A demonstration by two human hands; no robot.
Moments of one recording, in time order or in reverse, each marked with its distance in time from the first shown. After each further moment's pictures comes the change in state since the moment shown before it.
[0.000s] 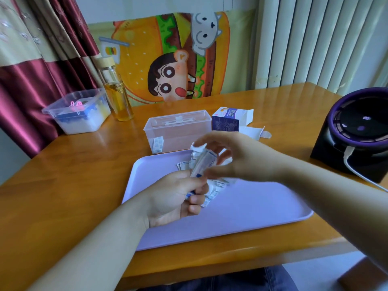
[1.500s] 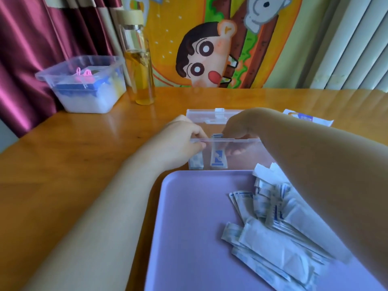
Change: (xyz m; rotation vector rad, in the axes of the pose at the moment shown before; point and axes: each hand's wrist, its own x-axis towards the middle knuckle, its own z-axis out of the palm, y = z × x) left_hand 0.104 0.063 -0.185 1.211 0.474 0.279; right_hand 0.276 0.105 0.045 -0.139 -0.470 0.929
